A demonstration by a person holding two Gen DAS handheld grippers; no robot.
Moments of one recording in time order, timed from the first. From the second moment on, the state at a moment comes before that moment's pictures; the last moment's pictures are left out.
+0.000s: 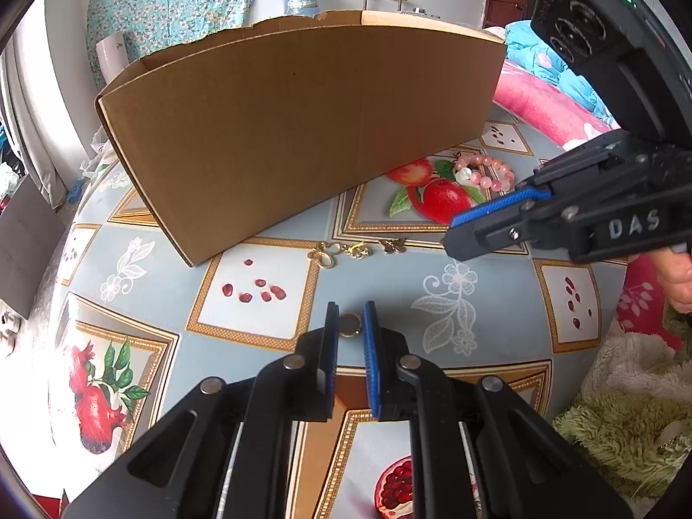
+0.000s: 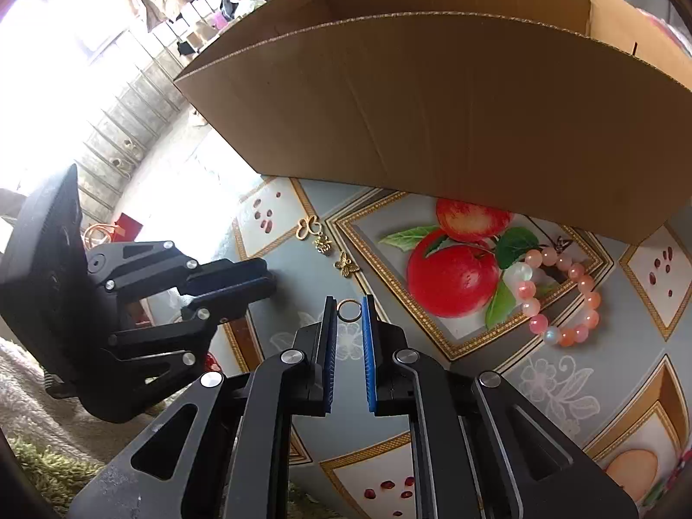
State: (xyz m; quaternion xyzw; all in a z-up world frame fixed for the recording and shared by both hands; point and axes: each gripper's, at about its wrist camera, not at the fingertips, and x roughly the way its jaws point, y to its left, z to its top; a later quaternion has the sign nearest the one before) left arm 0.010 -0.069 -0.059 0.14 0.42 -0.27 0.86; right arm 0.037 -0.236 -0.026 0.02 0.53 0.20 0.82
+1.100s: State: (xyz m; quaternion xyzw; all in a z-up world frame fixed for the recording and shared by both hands) left arm 0.032 -0.091 0.073 0.09 0.26 -0.32 0.91; right arm 0.016 -0.259 0.096 0.00 0.32 0.21 0.92
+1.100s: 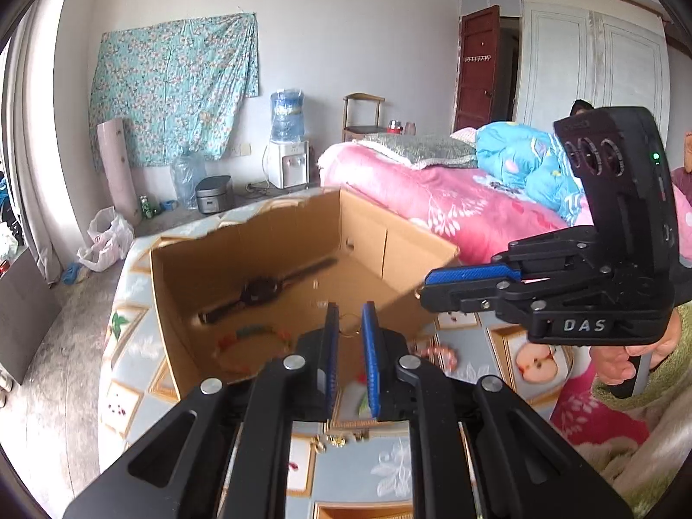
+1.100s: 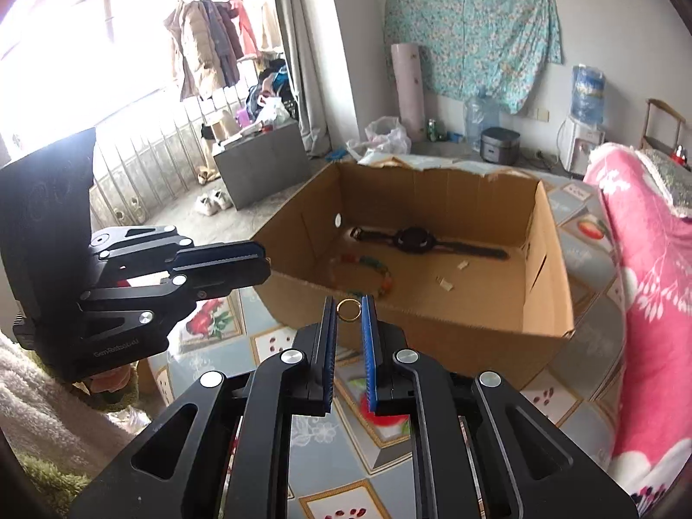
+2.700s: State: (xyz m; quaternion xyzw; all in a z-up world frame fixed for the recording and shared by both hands) left arm 0.295 -0.130 0.023 0.01 0.57 -0.28 0.77; right arm 0.106 -0.324 0.106 0.07 0.40 0.18 0.90
